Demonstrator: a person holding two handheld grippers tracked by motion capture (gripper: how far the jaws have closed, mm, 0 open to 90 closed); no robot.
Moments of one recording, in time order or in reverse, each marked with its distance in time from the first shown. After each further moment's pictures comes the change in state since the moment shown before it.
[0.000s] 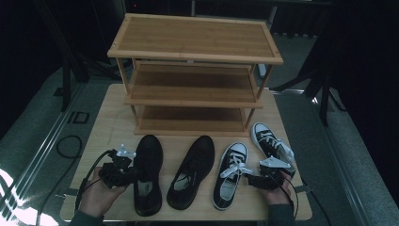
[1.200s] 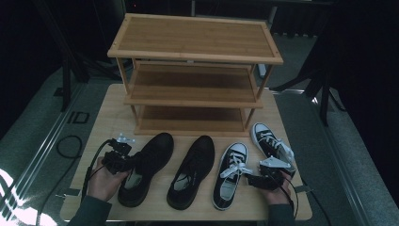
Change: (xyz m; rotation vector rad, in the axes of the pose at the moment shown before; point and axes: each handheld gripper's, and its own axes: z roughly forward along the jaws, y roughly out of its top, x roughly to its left) left arm 0.028 0.021 0.020 -0.064 0.008 -0.111; right arm 0.000 0.000 0.000 -0.001 0.002 0.000
